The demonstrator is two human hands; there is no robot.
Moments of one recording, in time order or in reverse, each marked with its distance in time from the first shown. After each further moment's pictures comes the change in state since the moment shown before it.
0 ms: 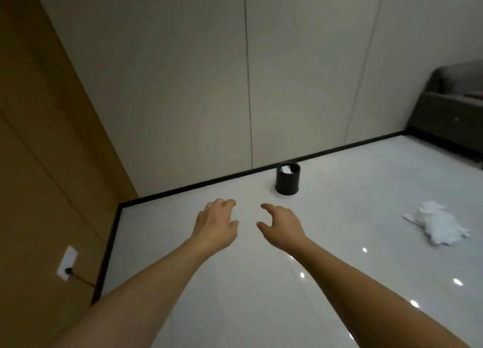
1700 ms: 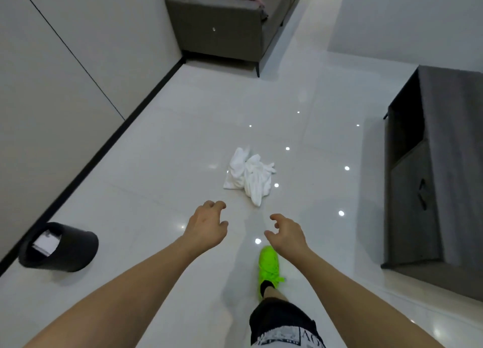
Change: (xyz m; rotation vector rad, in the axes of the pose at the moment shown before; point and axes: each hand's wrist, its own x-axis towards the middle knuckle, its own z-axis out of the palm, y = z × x) left_hand 0.573 0.813 0.492 0.051 -0.686 0.628; right_hand 0.215 0.903 -0.332 0.374 0.170 1.085
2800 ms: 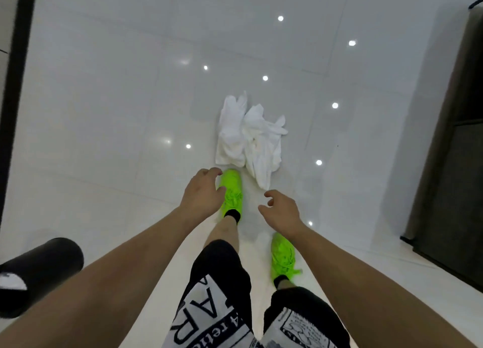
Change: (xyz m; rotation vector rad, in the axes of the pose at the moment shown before) left_hand 0.504 -0.087 0.013 -0.115 -0.386 -0.135; right_hand 0.453 -0.073 0.039 0.139 -0.277 0.481
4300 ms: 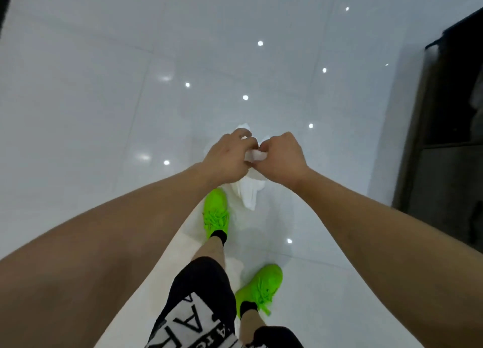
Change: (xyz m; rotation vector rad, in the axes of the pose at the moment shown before) left_hand 0.064 0.096 -0.059 0.093 0.024 0.539; right_hand 0.025 -0.117 -0.111 -0.437 0.346 -0.457
